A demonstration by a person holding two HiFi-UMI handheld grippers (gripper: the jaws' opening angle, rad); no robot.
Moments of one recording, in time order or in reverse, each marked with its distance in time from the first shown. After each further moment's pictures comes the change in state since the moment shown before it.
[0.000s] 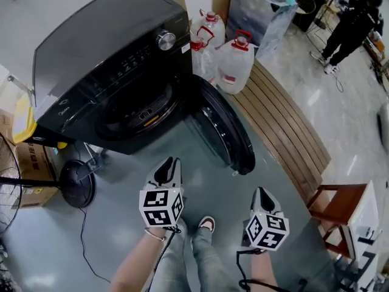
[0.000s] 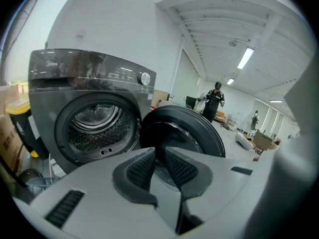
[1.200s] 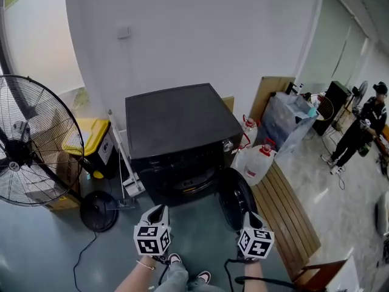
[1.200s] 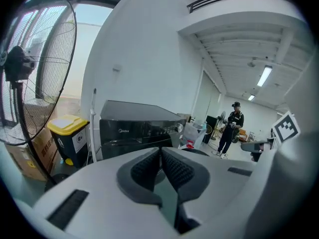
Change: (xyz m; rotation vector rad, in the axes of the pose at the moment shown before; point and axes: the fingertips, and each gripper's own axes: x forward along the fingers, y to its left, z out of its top) left arm -0.259 0.115 0.144 -0.126 -0.182 0.214; right arm -0.112 0.201 0.187 -0.270 -0.186 0.231
